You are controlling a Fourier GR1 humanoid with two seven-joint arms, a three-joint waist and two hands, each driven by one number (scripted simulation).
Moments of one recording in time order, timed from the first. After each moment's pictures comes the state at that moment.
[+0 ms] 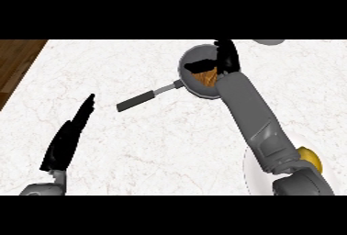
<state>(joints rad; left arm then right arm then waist) -0.04 0.19 -0.04 -1.58 -0.21 -0.02 0.14 -1.13 0.00 -0.29 -0.35 0.52 -0.52 0.18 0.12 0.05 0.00</state>
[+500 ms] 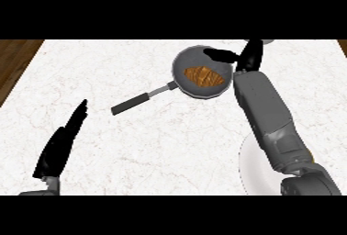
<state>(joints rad) 0.01 0.20 -0.02 -1.58 -0.20 -0.03 0.13 -1.09 -0.05 -0.46 -0.39 0.39 -0.75 -0.01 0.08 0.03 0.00</state>
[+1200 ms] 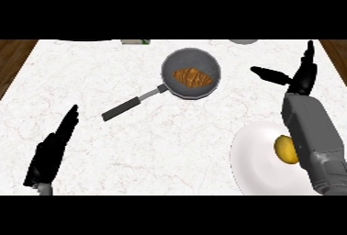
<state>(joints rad) 0.06 0.20 0.03 -1.60 -0.18 -0.02 0.14 -0.83 -0.23 -0.53 -0.49 0.26 -0.55 -0.28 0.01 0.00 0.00</state>
